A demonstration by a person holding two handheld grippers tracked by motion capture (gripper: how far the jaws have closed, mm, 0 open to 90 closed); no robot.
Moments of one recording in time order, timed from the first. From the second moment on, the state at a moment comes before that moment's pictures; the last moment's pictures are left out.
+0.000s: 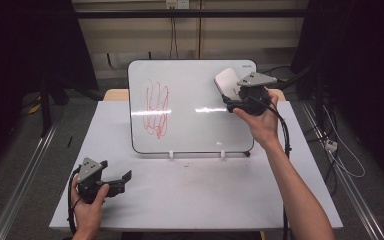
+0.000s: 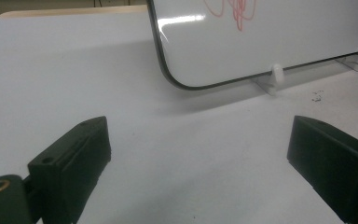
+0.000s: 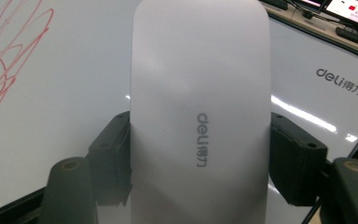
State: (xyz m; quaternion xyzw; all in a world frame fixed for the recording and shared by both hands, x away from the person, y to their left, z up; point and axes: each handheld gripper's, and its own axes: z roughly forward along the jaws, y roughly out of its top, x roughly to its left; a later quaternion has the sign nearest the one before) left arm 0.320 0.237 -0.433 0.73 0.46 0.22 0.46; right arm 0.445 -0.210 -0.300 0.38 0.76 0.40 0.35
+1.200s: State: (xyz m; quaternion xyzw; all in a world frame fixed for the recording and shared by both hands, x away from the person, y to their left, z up) left arm 0.320 0.234 -0.433 0.73 0.45 0.21 0.47; right arm 0.444 -0.131 -0.303 0.31 0.78 0.42 0.34
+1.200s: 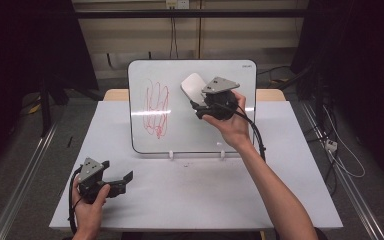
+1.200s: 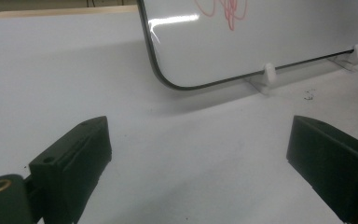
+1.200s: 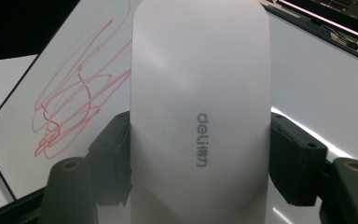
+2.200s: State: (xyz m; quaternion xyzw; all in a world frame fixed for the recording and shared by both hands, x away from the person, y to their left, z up) left arm 0.319 0.238 -0.433 0.72 0.45 0.21 0.48; right arm 0.472 -0.065 -0.284 0.28 0.79 0.42 0.35
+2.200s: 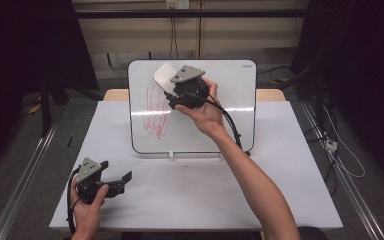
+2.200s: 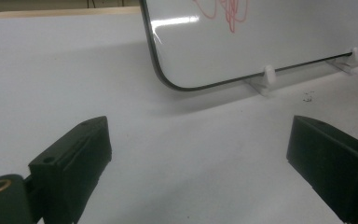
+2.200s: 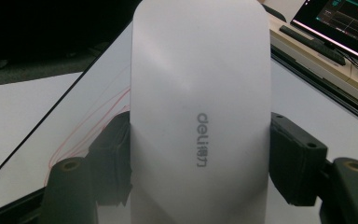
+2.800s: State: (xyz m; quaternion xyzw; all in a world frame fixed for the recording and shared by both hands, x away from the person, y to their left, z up) left arm 0.319 0.239 -0.433 0.72 0.45 0.21 0.48; right arm 0.488 -0.049 -0.290 0.28 0.80 0.40 0.36
